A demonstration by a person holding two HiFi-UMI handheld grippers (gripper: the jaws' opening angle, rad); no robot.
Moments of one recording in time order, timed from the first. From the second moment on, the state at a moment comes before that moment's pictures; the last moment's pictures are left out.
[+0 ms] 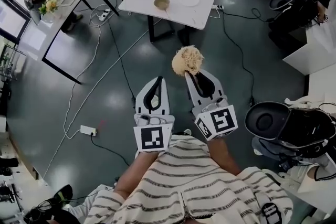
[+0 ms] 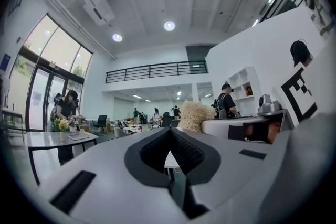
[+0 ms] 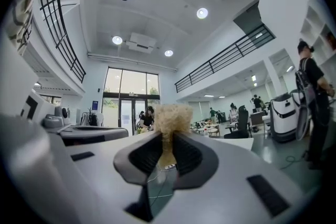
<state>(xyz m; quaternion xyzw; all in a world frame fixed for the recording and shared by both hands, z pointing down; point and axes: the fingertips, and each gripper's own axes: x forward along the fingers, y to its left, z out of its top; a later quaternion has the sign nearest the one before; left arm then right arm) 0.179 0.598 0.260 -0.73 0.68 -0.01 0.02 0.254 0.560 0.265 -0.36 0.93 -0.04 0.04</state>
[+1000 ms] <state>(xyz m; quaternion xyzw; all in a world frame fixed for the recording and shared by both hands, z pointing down) -0.003 0.350 0.260 -0.79 0.62 0.02 -0.01 0.067 0.326 0.262 -0.41 0.91 -0.03 -0.01</state>
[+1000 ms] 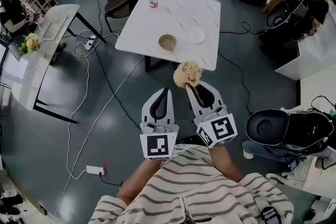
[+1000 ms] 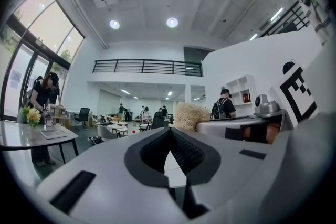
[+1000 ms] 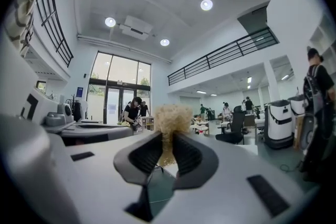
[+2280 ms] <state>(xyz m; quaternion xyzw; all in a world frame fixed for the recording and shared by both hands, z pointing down) -0.035 0.080 0.284 -0.78 0.63 -0.01 -0.02 0.051 0.056 0.281 -0.39 0.92 -0.05 0.00</state>
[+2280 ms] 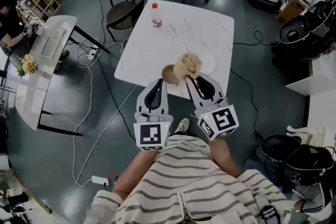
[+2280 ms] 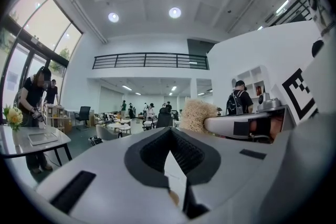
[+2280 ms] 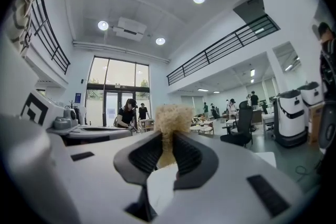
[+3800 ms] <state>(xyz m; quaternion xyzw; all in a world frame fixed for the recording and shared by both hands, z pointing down) -0.062 -0.055 0.398 -0.80 0.57 -0.09 -0.14 0.013 -0.047 0.416 -0.40 0.89 -0.17 -0.13</state>
